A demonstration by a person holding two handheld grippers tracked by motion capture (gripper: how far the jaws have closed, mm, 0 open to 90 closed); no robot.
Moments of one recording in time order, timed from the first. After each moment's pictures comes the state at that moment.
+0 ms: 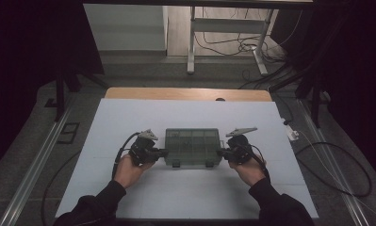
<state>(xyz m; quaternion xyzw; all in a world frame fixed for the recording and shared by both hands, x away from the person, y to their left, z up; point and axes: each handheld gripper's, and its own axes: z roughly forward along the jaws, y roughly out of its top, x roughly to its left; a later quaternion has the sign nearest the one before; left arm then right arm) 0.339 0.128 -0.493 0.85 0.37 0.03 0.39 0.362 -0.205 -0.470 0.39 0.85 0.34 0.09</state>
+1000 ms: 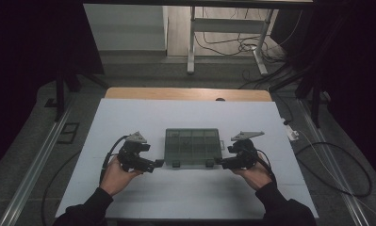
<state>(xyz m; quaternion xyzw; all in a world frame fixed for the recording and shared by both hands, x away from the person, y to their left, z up) 0.312 0.154 -0.478 0.83 0.39 0.05 0.39 0.342 -0.218 -0.460 0.39 0.84 0.36 0.09</state>
